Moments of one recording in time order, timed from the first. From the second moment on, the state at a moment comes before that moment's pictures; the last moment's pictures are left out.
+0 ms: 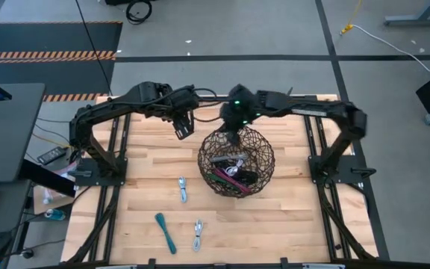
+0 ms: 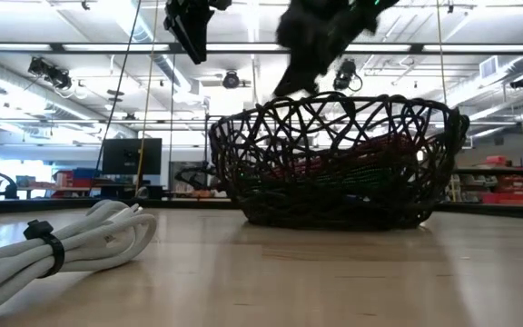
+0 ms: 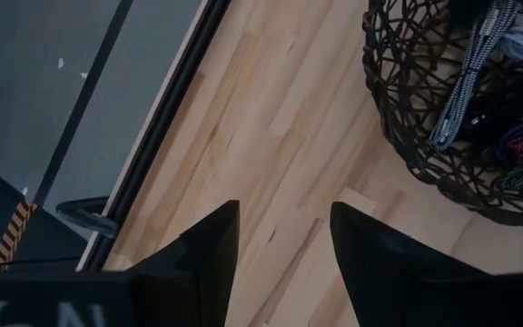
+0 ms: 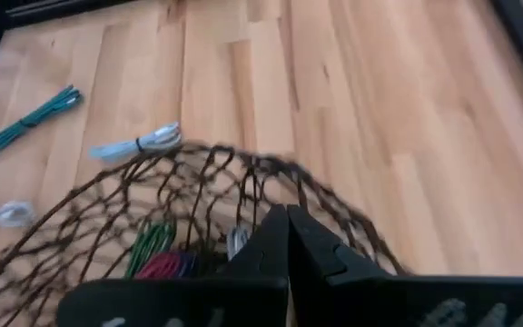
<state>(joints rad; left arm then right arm) 0.23 1.66 1.87 -1.40 -0.35 -0.15 -0.33 1.67 1.42 -0.57 -0.31 -0.06</state>
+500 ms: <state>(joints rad) 0.19 1.66 1.87 -1.47 -0.28 -0.42 -0.19 1.10 1.42 -0.89 0.10 0.08</state>
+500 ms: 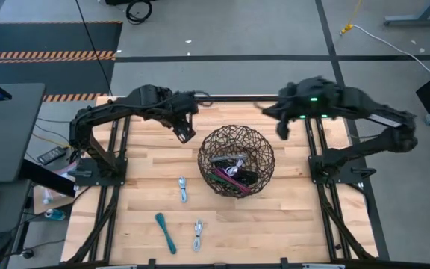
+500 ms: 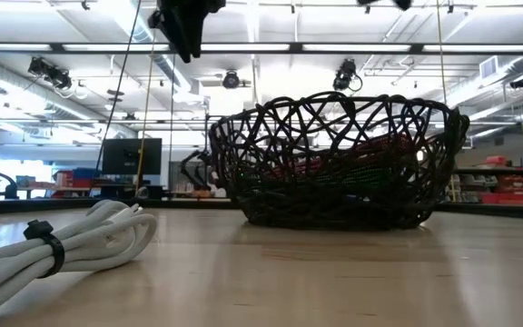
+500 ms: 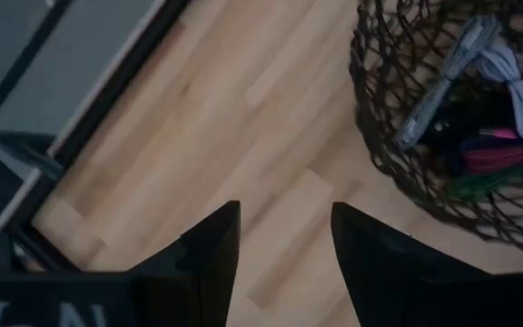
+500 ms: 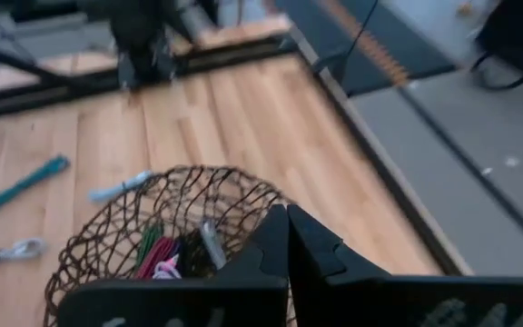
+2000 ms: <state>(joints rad) -0.42 2.03 1.87 -1.49 -0.20 -1.80 -0.16 0.92 1.42 -0.81 0.09 -0.14</state>
